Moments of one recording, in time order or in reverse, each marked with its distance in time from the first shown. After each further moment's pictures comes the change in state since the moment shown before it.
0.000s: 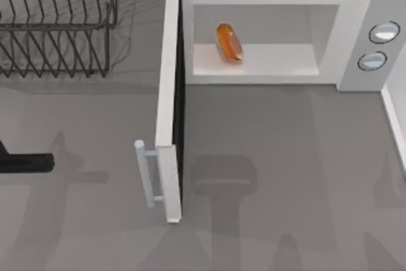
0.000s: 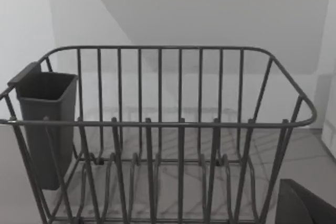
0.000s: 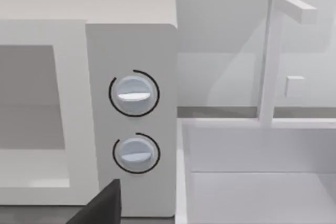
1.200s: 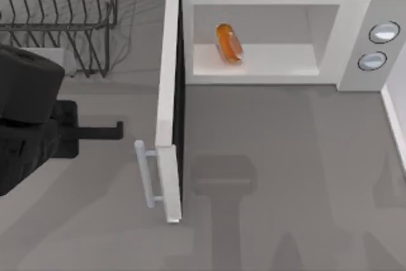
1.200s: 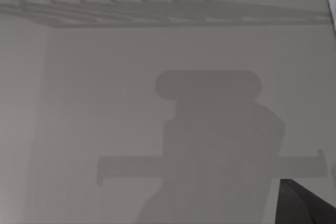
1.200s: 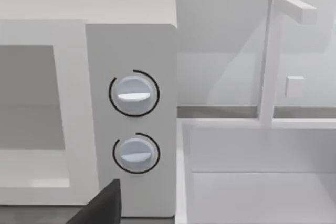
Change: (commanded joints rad) left arm -0.214 0.596 0.609 -0.835 -0.035 -0.383; right arm 0.000 0.000 0.000 0.000 0.000 0.000
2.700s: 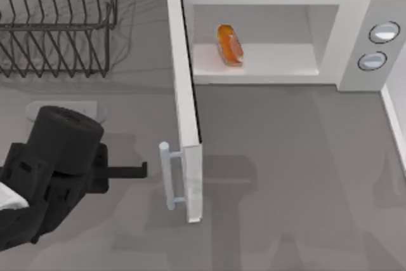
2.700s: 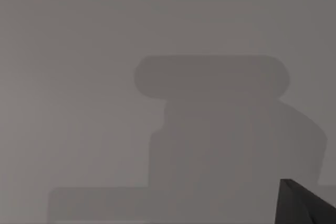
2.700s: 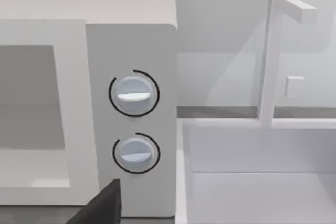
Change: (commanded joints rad) left arm -0.029 0.184 -0.257 0.427 0.014 -0.039; right arm 0.000 0.000 0.000 0.000 0.000 0.000
